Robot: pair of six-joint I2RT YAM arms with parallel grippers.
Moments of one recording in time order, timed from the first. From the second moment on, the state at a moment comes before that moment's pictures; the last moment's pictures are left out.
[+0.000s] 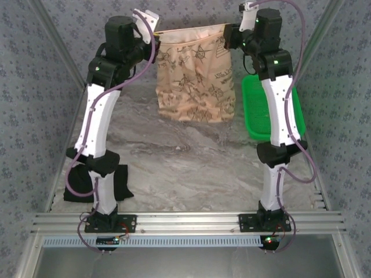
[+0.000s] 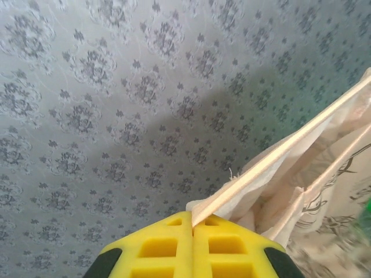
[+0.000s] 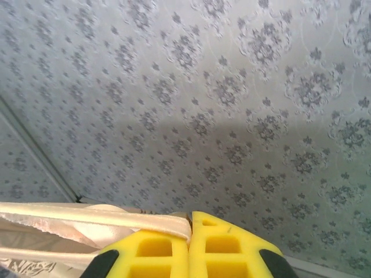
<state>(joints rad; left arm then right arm) -0.45 1.95 2.69 -0.92 -0.05 0.20 0.25 2.05 2.75 -0.83 -0.21 0.16</state>
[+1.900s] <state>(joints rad) -0.50 1.52 0.94 -0.33 0.31 -0.45 0.98 1.73 1.01 -0.40 -0.46 0.07</state>
